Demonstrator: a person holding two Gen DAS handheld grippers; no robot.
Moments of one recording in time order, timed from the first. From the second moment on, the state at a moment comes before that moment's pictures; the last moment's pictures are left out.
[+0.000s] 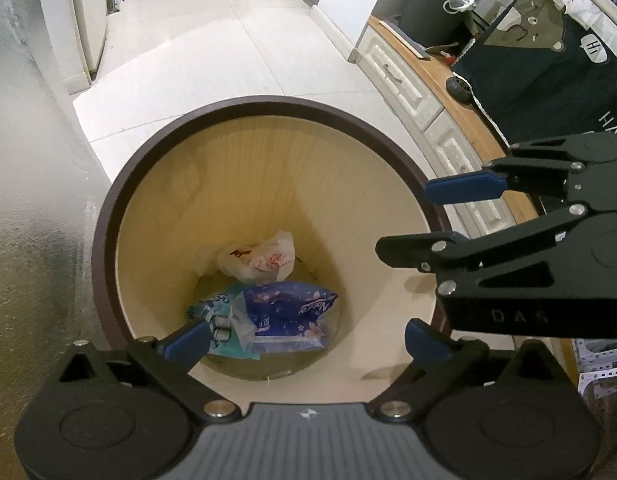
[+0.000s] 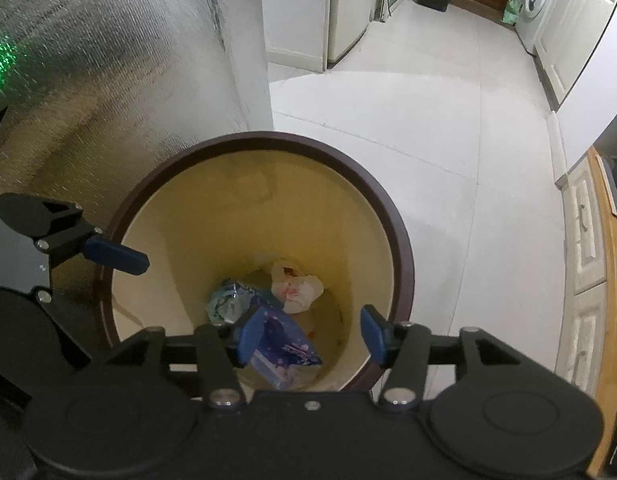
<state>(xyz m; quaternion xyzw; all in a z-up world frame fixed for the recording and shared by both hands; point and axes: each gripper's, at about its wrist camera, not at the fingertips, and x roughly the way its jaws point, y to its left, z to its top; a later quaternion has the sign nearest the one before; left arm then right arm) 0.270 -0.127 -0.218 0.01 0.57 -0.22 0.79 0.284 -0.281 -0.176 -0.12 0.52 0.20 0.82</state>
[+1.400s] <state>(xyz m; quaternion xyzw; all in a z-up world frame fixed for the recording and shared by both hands) 0.152 -0.084 -0.091 0.08 0.45 -0.19 0.87 0.146 -0.318 -0.080 -0.10 0.41 0.15 0.89</state>
